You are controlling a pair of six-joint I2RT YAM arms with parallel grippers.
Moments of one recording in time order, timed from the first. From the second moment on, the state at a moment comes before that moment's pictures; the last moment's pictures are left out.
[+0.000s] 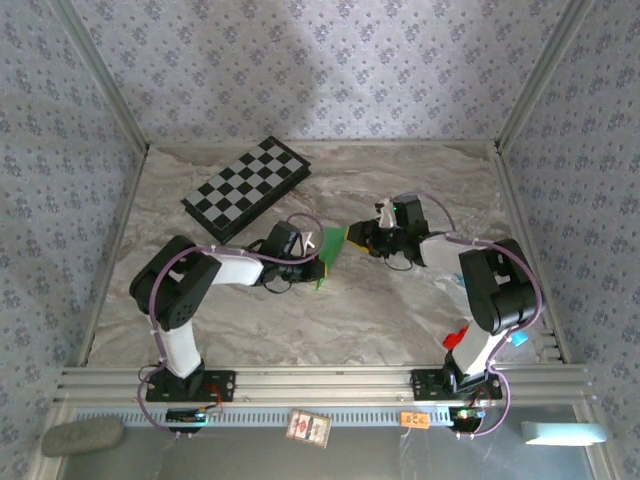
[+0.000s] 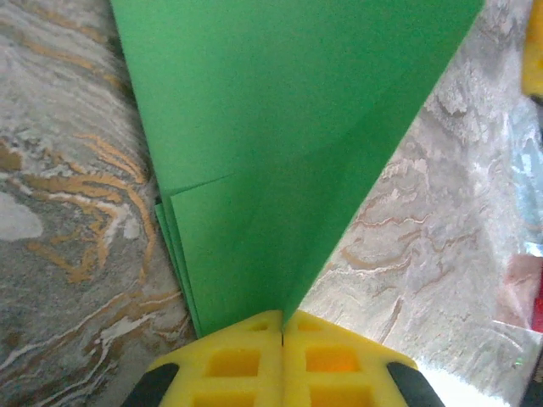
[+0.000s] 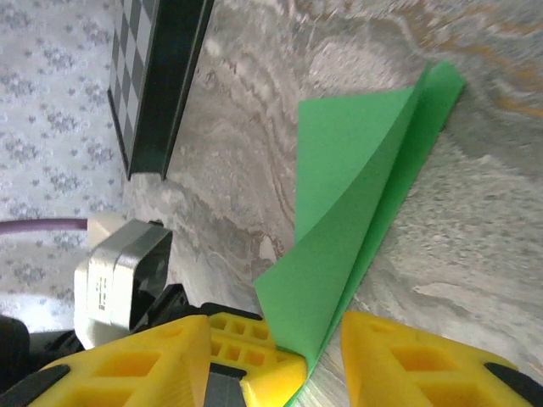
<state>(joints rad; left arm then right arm) -0.67 1.81 0.80 0.19 0.47 -0.69 0.33 1.70 0.81 0.18 -0.70 0.77</state>
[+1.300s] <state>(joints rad) -0.63 1.84 0.74 0.36 0.53 -0.81 0.41 1.89 0.87 0.33 -0.81 0.66</state>
